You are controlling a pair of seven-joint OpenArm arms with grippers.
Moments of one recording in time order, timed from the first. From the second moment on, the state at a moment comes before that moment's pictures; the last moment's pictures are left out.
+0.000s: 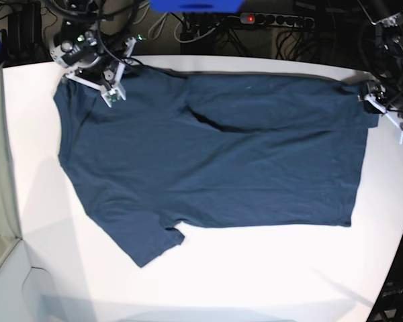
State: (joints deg) left arm 10.4 -18.5 -37.6 92.7 -23.9 -26.3 69.6; right arm -25.1 -7.9 14.6 110.3 -8.4 39.9 -62.7
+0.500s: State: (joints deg) left arm 10.4 -18.6 -37.6 92.7 -23.9 -26.3 69.6; right arm -25.2 -8.1 14.3 116.1 -8.9 40.1 -65.2
